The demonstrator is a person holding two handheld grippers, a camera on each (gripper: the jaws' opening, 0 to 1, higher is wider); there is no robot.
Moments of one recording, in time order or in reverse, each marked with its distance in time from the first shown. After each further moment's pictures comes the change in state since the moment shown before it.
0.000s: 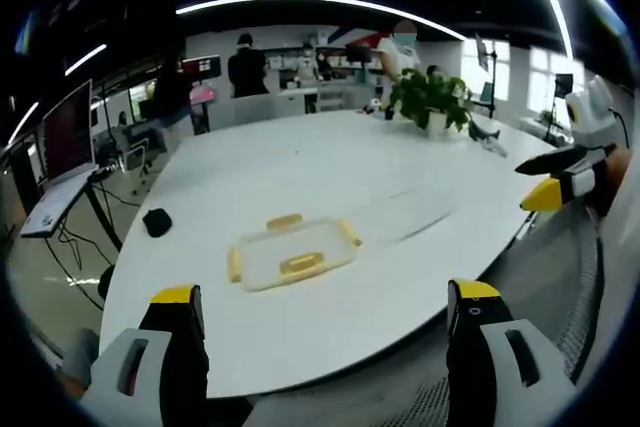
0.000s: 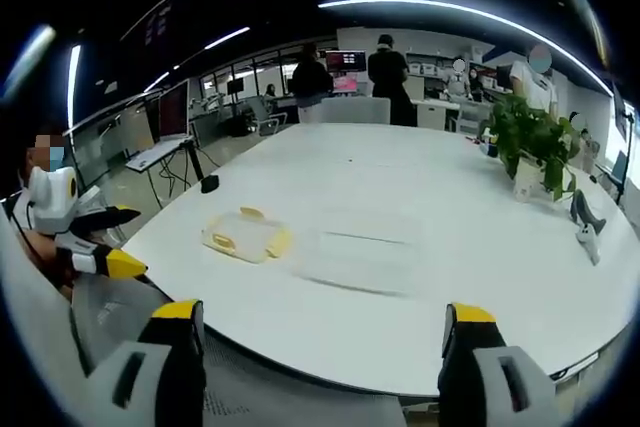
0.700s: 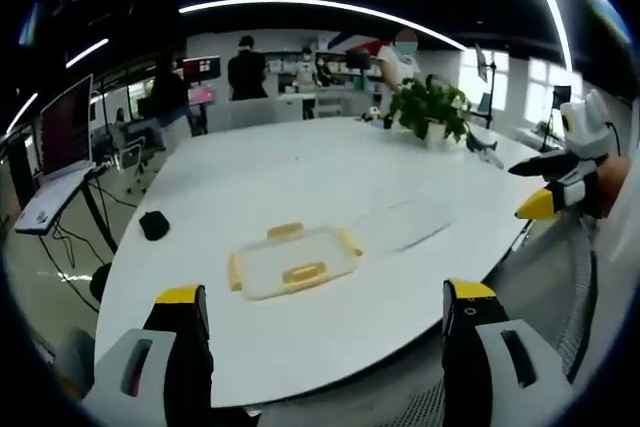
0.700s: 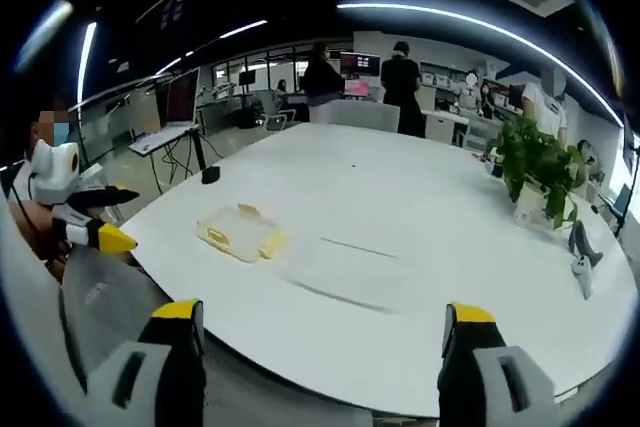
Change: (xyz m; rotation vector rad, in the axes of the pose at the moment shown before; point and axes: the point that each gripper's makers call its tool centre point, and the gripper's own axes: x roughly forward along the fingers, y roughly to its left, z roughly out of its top) left arm 0.002 0.012 0.013 -0.026 -0.024 -0.041; right arm 0.008 -0.010 0.018 -0.130 -0.004 0.017
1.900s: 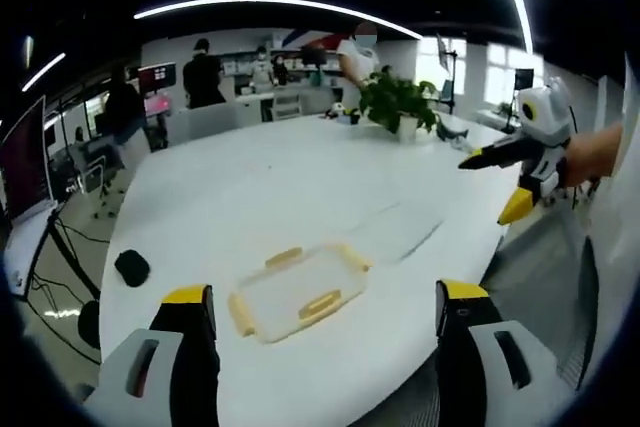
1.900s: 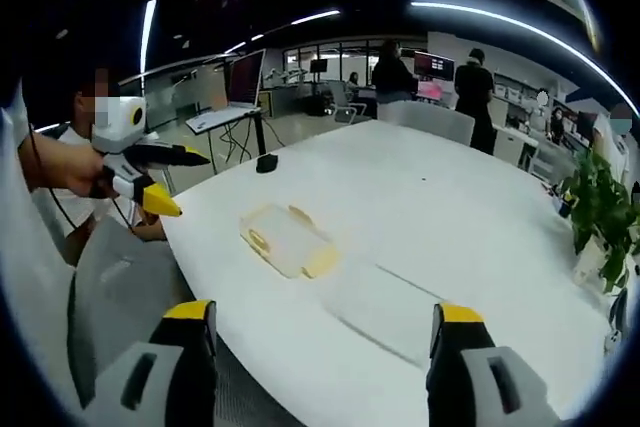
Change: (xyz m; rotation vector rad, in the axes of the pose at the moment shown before) left arm 0.038 0.029 0.030 0.123 0.034 -0.176; right arm 0.055 0.039 0.030 -0.166 0.041 0.266
